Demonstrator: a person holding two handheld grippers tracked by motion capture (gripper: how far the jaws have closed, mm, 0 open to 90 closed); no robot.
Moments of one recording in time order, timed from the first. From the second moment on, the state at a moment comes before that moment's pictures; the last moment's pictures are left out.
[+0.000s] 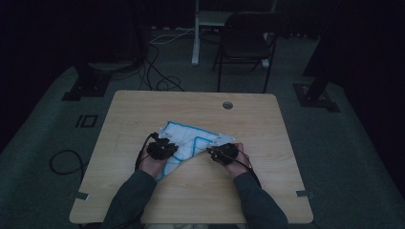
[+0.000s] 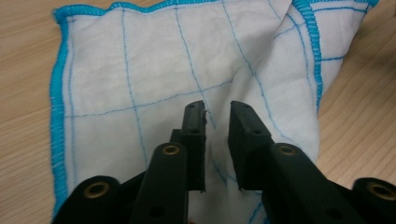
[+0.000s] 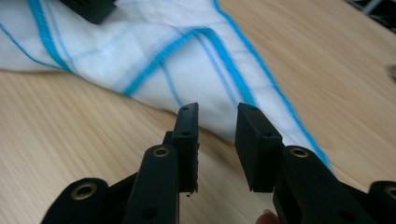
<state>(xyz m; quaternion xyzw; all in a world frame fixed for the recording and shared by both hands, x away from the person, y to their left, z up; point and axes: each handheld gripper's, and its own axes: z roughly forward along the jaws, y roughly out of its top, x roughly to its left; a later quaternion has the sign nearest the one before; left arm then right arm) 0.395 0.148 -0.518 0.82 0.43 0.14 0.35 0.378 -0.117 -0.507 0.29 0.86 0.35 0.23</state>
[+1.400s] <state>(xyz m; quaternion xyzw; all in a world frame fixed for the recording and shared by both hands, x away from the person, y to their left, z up) 0.369 0.190 -0.533 0.81 0.46 0.17 0.32 0.368 -0.107 -0.488 0.27 0.87 0.36 0.20</state>
